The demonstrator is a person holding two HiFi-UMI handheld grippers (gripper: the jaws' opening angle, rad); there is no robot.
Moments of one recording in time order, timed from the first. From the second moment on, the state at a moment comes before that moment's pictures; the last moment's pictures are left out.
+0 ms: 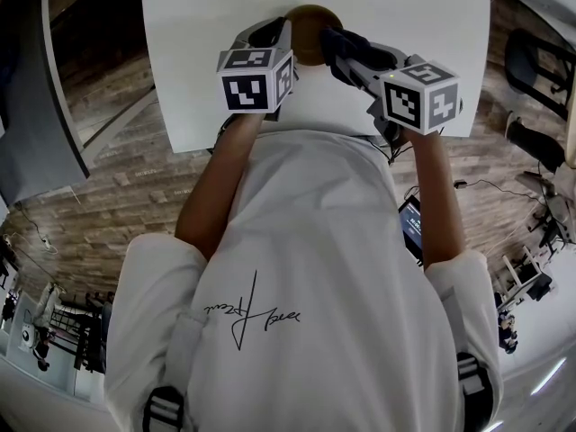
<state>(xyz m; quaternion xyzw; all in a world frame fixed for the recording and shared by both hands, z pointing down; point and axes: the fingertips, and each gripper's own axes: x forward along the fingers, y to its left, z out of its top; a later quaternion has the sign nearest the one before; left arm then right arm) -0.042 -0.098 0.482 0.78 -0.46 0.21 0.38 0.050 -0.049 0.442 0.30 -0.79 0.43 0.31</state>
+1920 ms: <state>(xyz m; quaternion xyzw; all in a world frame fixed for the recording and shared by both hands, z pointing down) -0.041 -0.099 0.484 0.77 -0.46 0.21 0.39 0.008 -0.029 0.446 0.26 -0.80 0.44 0.31</state>
